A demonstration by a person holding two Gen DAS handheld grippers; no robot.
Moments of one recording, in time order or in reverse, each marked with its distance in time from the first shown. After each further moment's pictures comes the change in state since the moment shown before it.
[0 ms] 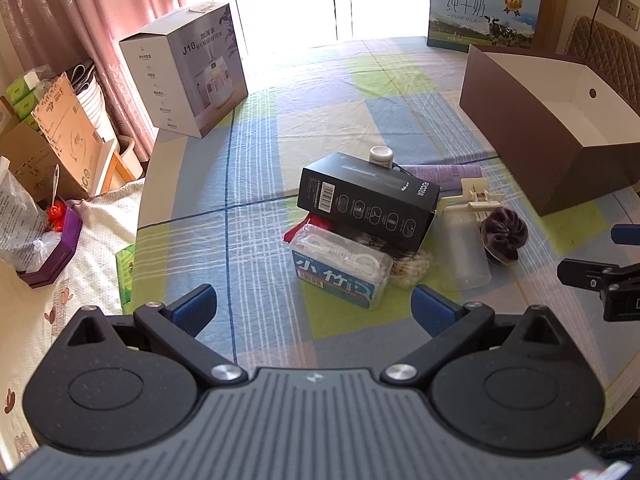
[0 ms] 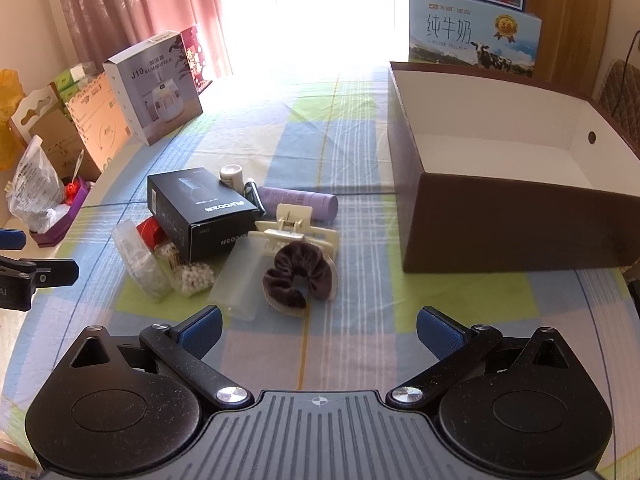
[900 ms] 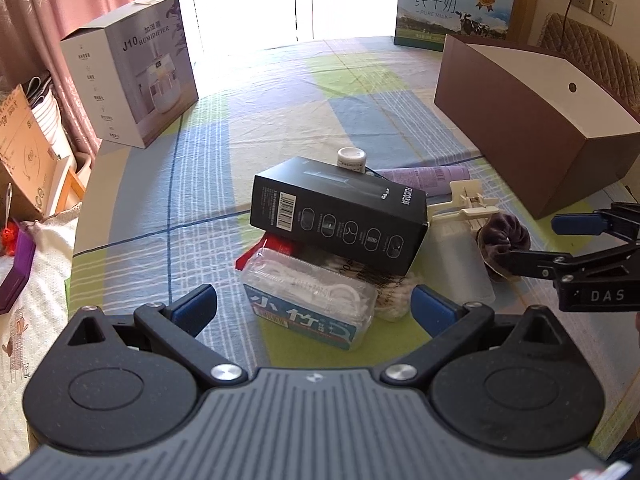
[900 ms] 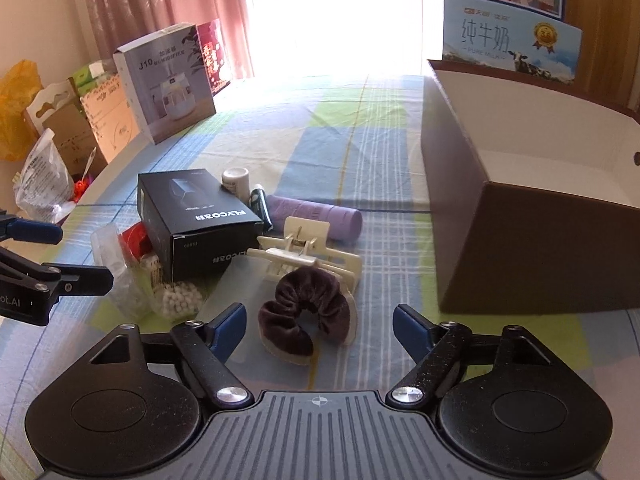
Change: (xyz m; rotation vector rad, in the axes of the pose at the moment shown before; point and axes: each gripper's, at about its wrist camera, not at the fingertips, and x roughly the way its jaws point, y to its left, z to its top) left arm 0.060 -0.005 0.004 0.048 -0.045 -0.123; right arm 0.063 -0.002 0.002 -0.071 -0.055 0.065
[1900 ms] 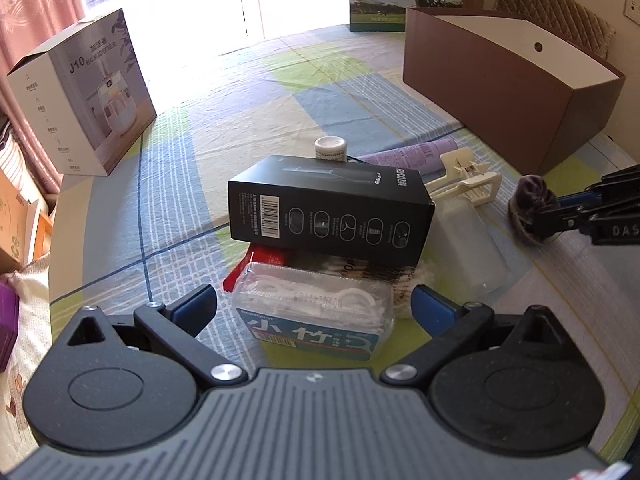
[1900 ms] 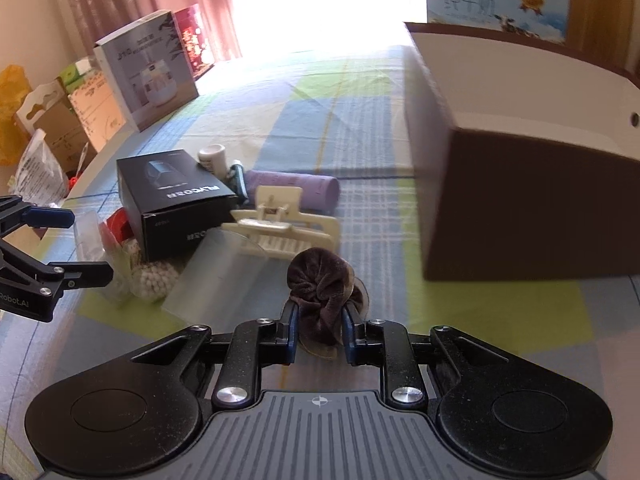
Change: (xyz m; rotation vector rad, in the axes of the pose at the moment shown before) left arm 0.027 0.007 -0.003 0.173 -0.014 -0.070; right arm 0.002 -0.027 -0.011 0.071 0.061 0.000
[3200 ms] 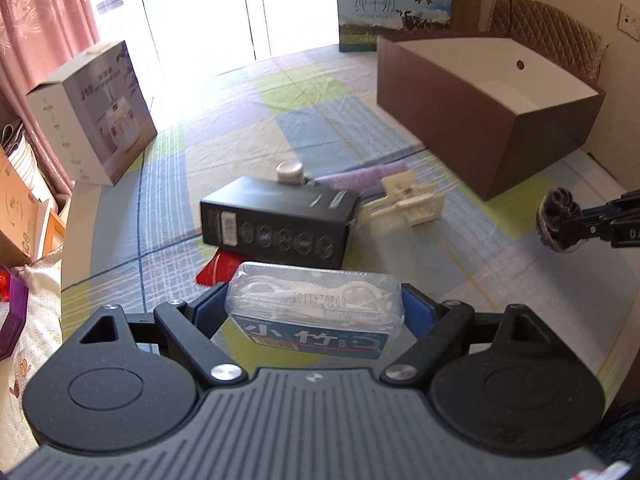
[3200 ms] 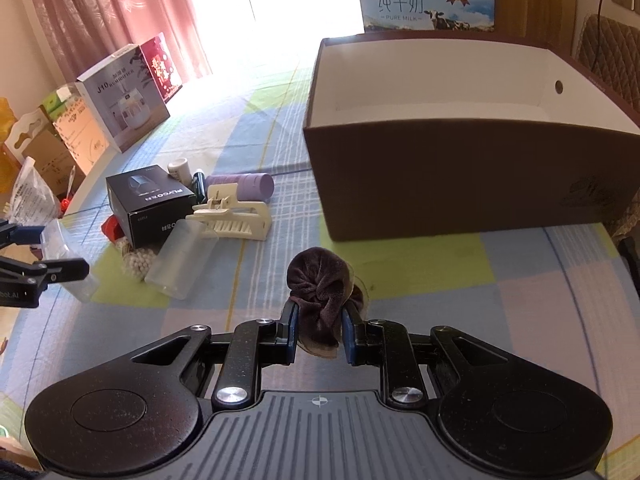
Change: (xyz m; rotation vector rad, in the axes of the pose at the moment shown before) left arm -0.054 -0.057 0.010 -0.038 -0.030 0.035; right arm -0.078 -0.050 -0.020 0.079 -0.005 -0.015
